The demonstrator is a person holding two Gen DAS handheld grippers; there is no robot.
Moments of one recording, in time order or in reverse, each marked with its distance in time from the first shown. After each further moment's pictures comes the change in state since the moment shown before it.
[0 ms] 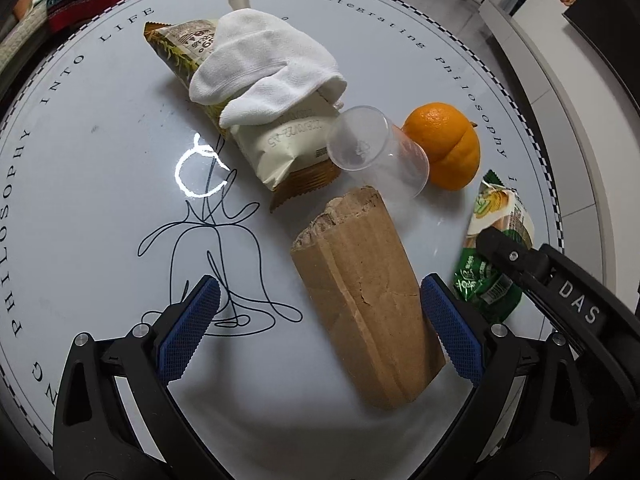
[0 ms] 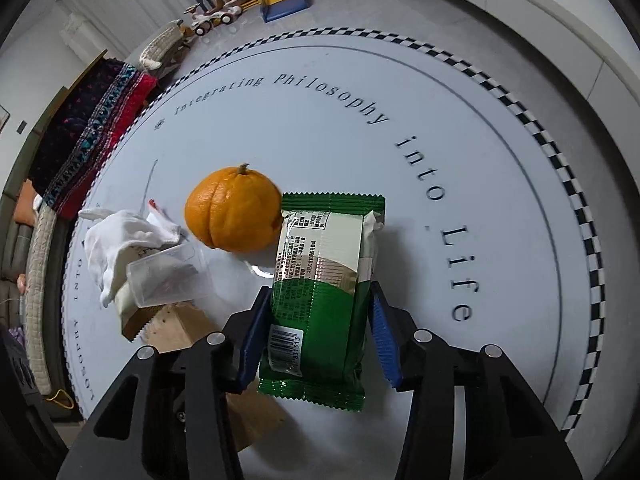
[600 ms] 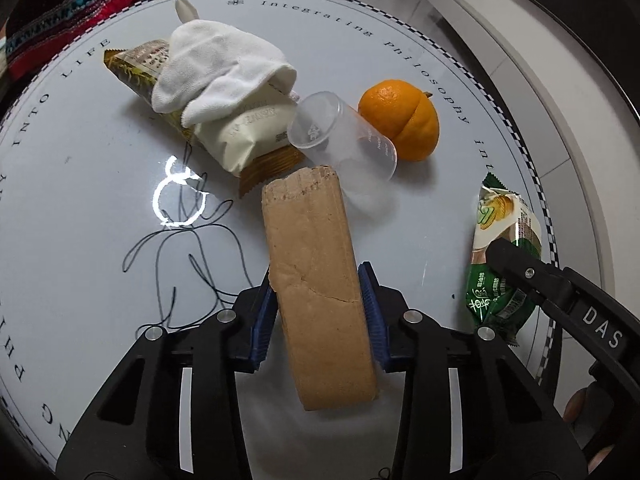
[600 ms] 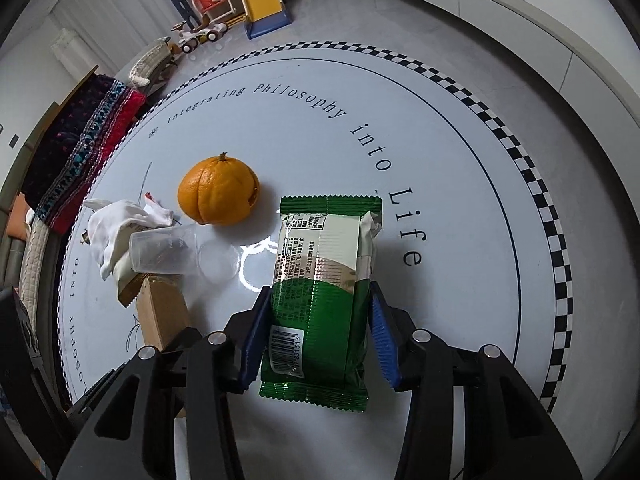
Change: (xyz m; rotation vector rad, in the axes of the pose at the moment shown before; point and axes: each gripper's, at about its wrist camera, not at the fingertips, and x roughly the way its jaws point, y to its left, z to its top) left arm -0.004 0.001 -0.015 0.191 -0.041 -0.084; right arm -0.032 -0.008 -0.035 0.029 -0.038 -0.002
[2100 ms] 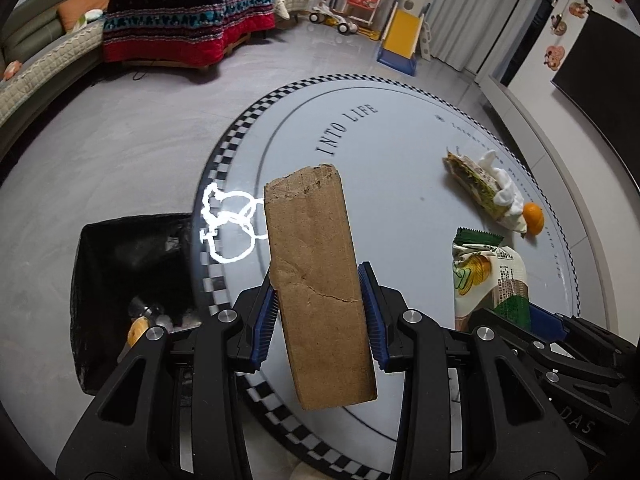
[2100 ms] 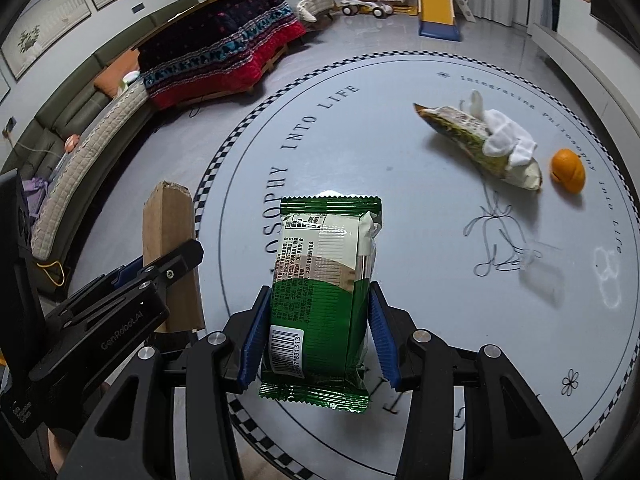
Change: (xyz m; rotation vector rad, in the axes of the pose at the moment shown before) left arm -0.194 0.314 -0.085 -0.190 -0.259 0.092; right arm -0.046 0.331 -0.177 -0.501 0.046 0.178
